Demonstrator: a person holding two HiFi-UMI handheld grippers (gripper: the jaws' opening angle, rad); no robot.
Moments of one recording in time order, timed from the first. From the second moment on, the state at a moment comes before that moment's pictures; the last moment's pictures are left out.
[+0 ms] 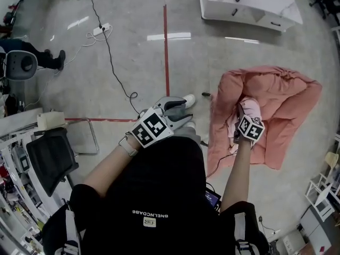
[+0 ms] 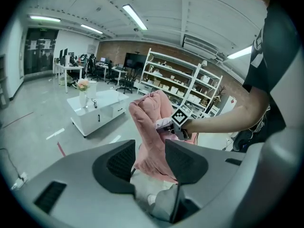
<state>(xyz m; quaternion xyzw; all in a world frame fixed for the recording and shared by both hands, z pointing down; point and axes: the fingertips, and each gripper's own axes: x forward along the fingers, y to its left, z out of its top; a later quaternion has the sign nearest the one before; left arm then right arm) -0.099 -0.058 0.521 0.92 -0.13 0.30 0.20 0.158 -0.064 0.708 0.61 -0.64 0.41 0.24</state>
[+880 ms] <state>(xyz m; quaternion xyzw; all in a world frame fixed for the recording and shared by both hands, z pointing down) -0.016 -0.032 0.507 0.94 -0.01 0.32 0.15 0.179 0.051 0.722 0.60 -0.58 0.51 0.21</state>
